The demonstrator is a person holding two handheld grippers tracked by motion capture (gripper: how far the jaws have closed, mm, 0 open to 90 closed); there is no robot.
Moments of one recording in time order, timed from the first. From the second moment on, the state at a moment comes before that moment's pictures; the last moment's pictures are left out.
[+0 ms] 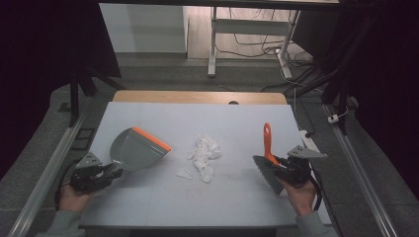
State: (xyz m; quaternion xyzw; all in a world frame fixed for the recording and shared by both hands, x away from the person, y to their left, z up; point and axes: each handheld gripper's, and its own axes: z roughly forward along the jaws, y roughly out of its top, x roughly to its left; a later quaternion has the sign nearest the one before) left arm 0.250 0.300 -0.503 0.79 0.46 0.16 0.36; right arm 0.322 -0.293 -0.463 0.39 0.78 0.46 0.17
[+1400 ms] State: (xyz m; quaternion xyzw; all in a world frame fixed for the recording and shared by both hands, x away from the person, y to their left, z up) left arm 0.225 0.280 -0.516 0.89 0.31 0.08 0.33; right arm 0.344 -0.245 -0.448 0.35 0.79 0.48 0.17
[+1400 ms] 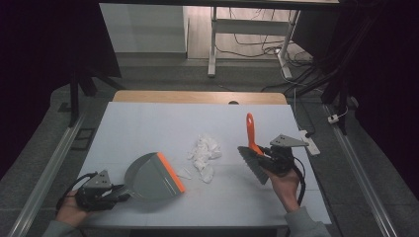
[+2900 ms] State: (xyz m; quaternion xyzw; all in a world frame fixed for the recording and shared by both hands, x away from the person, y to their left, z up) left arm 0.229 0.270 -0.519 0.90 0.29 0.08 0.32; right arm 0.451 -0.148 -0.464 0.40 0.80 0.44 0.14
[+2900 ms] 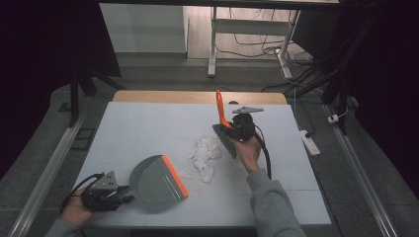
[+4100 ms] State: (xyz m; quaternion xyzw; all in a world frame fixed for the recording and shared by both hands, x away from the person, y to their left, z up) left arm 0.230 0.265 -0.519 0.90 0.29 0.08 0.32; right arm 0.437 -0.074 -0.484 0.33 0.86 0.39 0.06
